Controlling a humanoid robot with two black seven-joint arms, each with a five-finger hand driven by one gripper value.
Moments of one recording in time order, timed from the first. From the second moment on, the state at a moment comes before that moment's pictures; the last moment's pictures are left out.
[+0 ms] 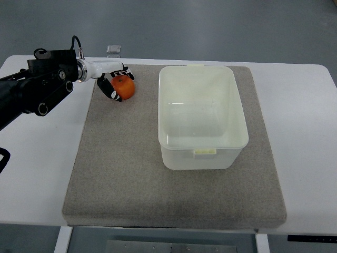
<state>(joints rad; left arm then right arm) -1.12 0.29 -0.39 -0.52 1.56 -0.31 -0.18 0.02 0.00 -0.05 0.17 0.03 -0.08 0.16</state>
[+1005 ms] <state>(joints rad) -1.33 0.50 -0.40 -0.85 1.41 -0.50 -0.19 0.02 0.00 -0.05 0.17 0.03 -0.08 0.16</state>
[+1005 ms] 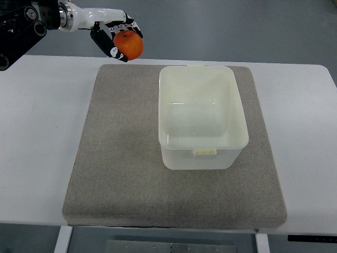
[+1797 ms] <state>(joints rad) -1.36 0.36 -0.35 -1.17 1.46 -0.56 -0.09 0.02 0.00 -0.06 0.17 0.03 -0.08 0.16</state>
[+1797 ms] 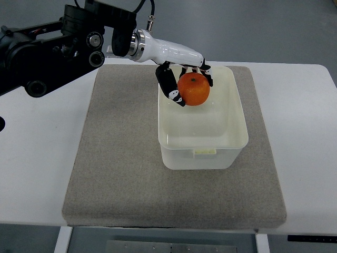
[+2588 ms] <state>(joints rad) -1.28 0.28 -0.37 -1.13 1.57 -0.54 -0.07 0.02 0.00 -0.06 0.17 0.03 -0.08 0.16</state>
